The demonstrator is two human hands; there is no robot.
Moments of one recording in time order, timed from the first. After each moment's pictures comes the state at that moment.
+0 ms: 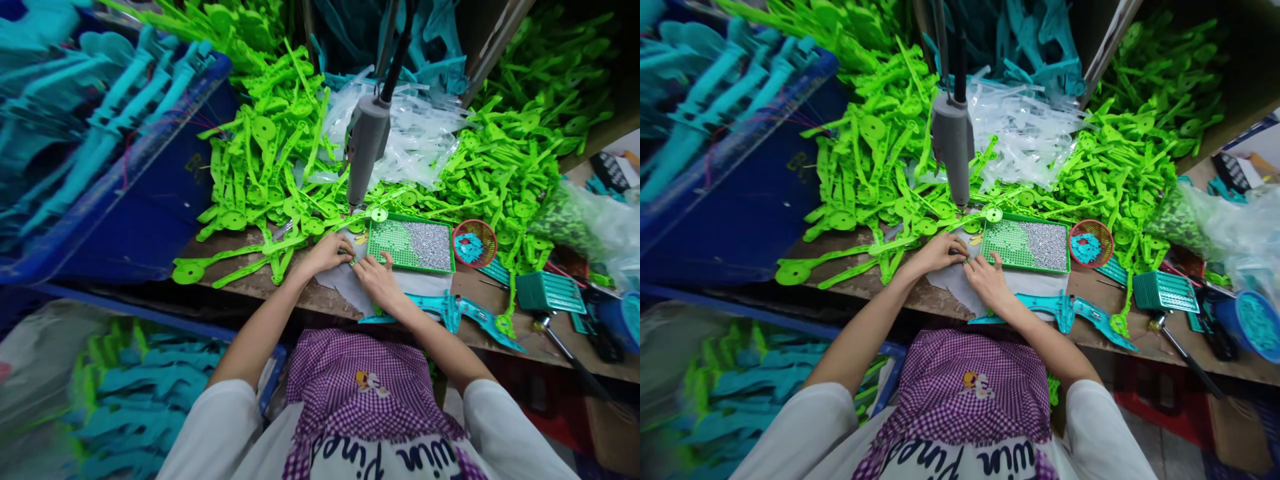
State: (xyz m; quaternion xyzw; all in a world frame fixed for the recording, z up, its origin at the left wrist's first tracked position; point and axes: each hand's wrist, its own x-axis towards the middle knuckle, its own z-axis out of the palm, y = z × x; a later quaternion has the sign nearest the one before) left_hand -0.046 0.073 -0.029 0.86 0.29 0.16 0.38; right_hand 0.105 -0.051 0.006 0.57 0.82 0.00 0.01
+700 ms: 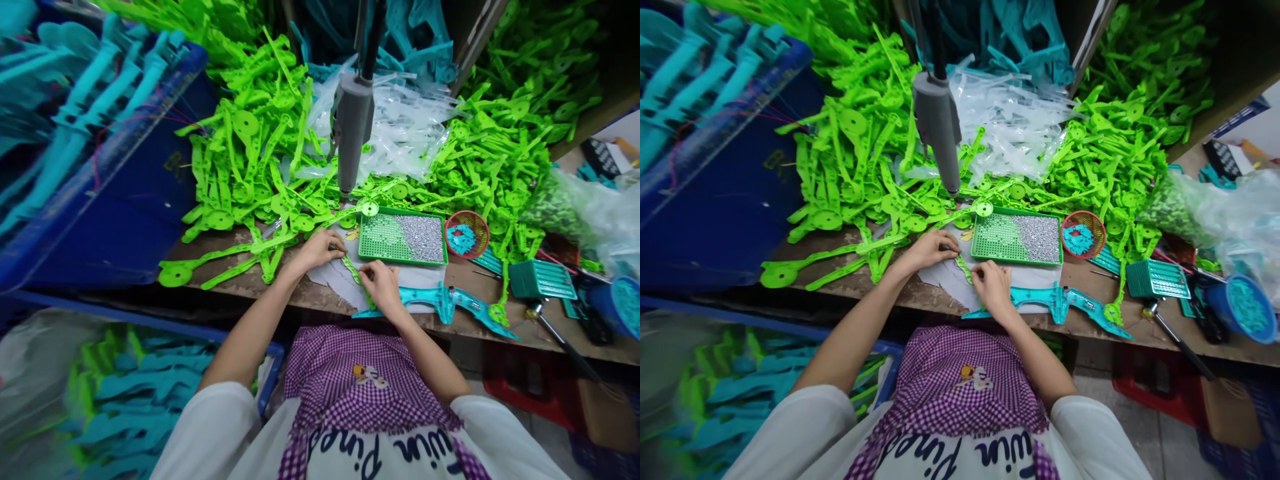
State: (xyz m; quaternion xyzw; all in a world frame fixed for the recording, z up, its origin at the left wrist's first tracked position) left_hand -0.045 0.074 -0.034 0.85 0.31 0.16 0.38; right_hand 0.115 -0.081 -0.005 0.75 0.61 -0.19 -0.19
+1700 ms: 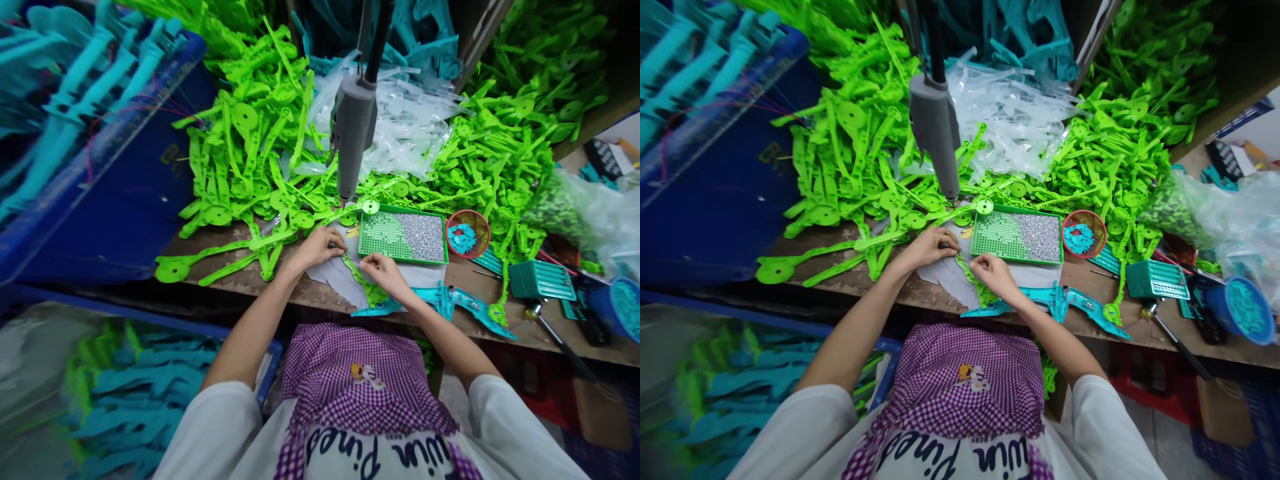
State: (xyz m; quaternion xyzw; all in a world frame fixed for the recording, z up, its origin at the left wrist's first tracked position) left_hand -0.046 0.072 -0.033 0.84 0.30 0.18 0.40; right_hand 0.135 -0.057 0.000 0.68 0.52 -0.42 -0.31
